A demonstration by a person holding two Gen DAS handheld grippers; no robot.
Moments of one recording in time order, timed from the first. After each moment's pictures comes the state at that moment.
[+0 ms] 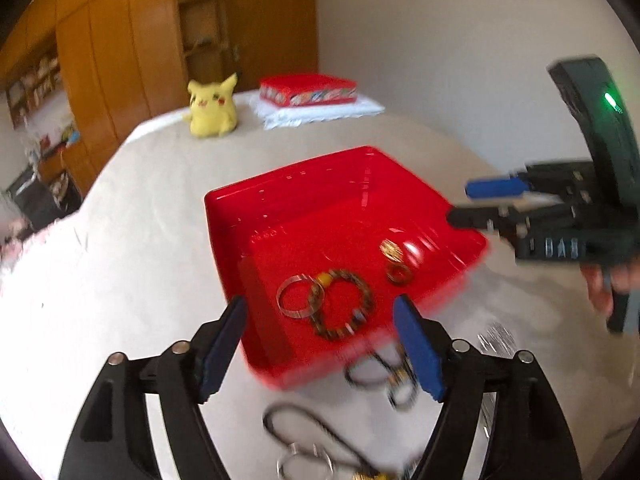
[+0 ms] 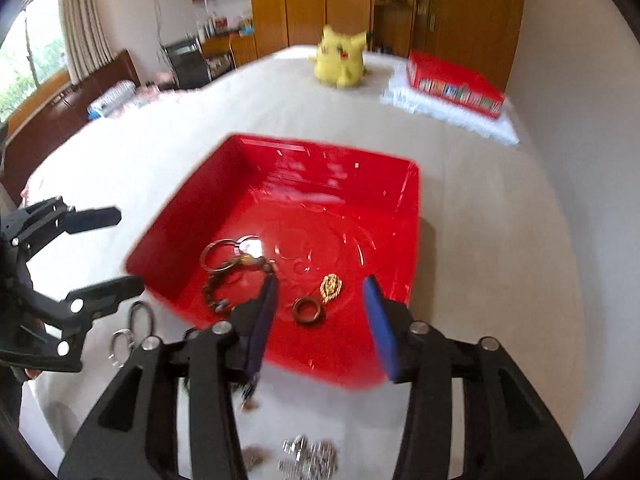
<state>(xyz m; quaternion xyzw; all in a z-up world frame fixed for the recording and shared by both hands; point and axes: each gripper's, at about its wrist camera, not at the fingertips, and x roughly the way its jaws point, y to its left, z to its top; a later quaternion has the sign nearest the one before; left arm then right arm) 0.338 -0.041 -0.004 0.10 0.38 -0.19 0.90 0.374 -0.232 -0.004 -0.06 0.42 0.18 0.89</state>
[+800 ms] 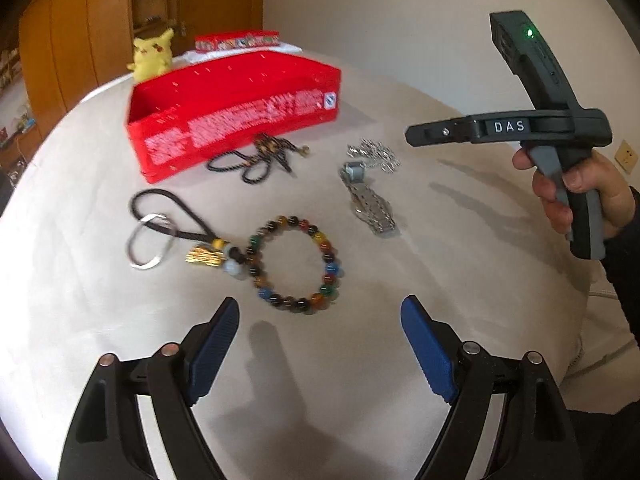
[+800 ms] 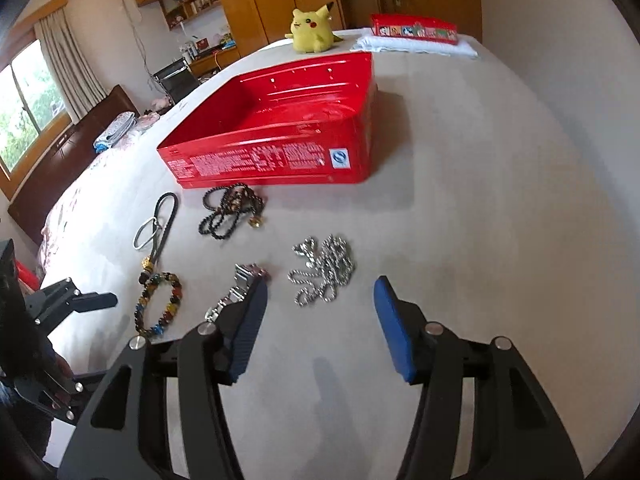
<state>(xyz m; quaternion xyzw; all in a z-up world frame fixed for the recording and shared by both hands) 0.176 -0.065 -0.104 0.10 0.43 -0.27 0.85 0.235 -0.299 -0.084 0.04 0.45 0.17 0.88</state>
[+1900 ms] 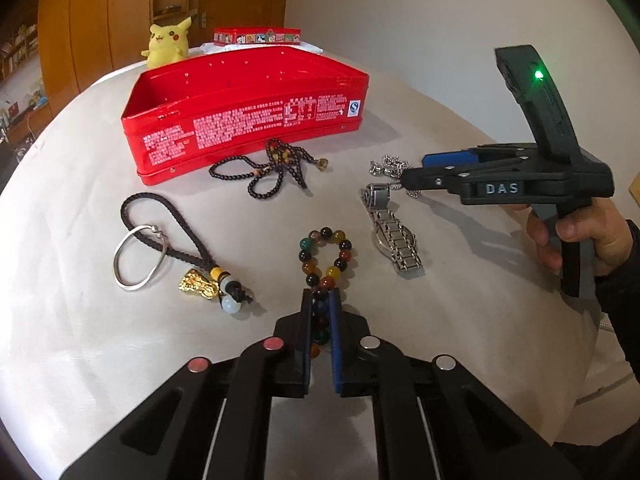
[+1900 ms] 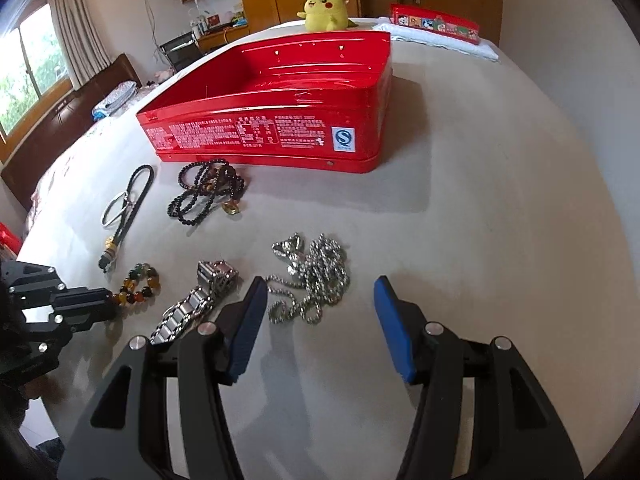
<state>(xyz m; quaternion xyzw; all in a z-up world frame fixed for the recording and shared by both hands) 0.204 -0.070 -0.110 0.06 0.43 -0.25 0.87 0.264 -0.279 -0.113 -0.02 0.46 0.18 0.87</state>
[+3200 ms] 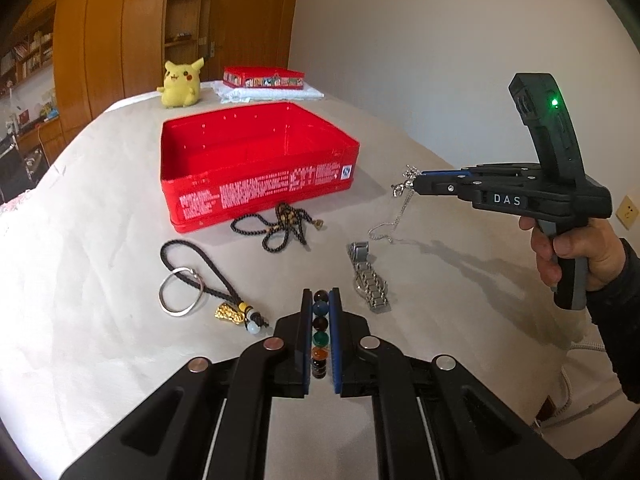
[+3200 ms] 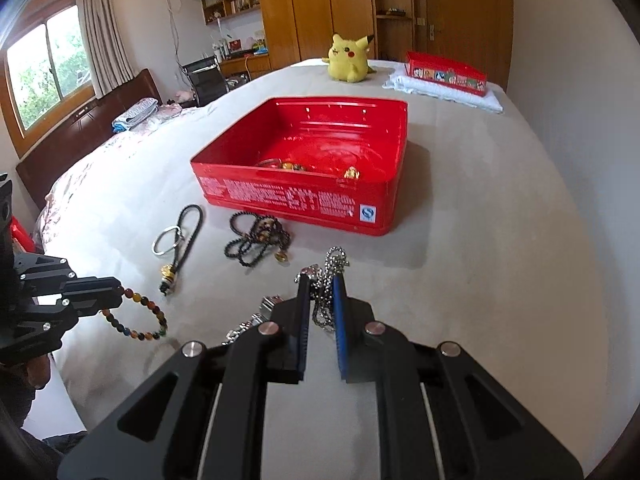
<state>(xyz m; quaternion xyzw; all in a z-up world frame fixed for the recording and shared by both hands) 0.180 -0.054 -0.048 0.04 0.38 -0.25 0.89 0.234 -0.280 -0.040 -0.03 0.40 0.20 0.89</state>
